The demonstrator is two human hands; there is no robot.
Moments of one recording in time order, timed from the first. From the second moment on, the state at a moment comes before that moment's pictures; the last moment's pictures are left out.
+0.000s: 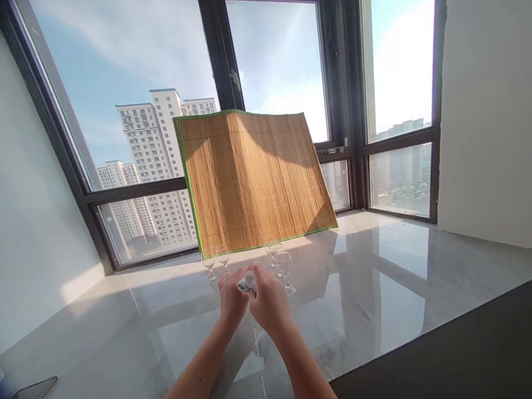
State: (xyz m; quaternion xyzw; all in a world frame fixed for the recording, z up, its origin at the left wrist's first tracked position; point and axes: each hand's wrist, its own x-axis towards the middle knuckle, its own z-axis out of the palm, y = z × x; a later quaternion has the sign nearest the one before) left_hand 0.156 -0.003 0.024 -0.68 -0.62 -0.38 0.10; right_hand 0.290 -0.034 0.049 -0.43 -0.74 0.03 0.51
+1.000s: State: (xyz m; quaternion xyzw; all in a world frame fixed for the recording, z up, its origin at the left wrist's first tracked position) left_hand 0.145 0.001 0.030 -0.71 -0.57 -0.42 0.06; right_hand 0.298 -0.019 0.038 -0.42 -0.66 0.21 0.59
